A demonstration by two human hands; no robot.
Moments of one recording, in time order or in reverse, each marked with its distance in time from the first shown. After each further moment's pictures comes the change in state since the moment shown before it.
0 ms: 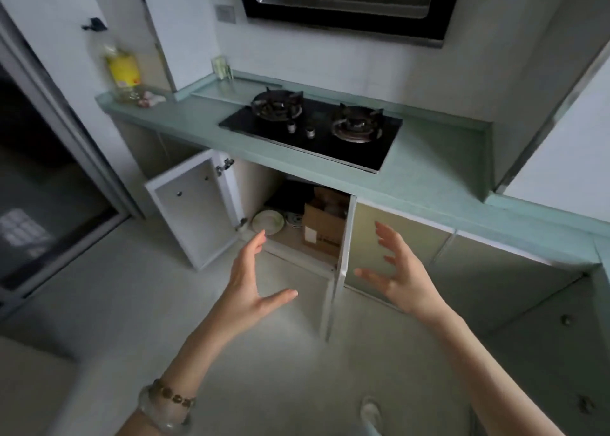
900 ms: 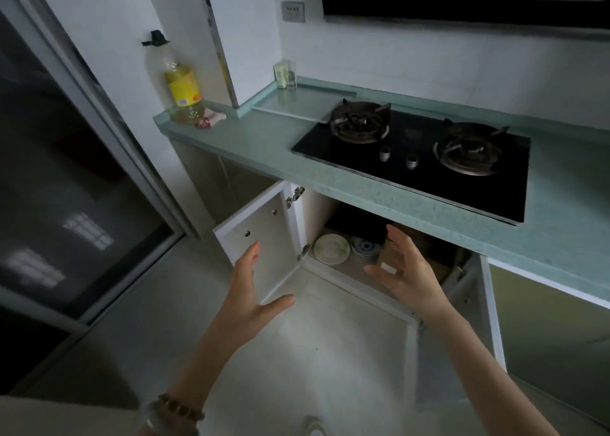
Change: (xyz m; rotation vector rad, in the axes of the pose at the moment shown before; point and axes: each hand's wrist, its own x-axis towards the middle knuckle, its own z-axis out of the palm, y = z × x) left_hand 0.175 -0.198 -0.232 -0.022 0.116 -0.242; right_hand 0.290 -0.069 0.239 0.065 -0.057 0.050
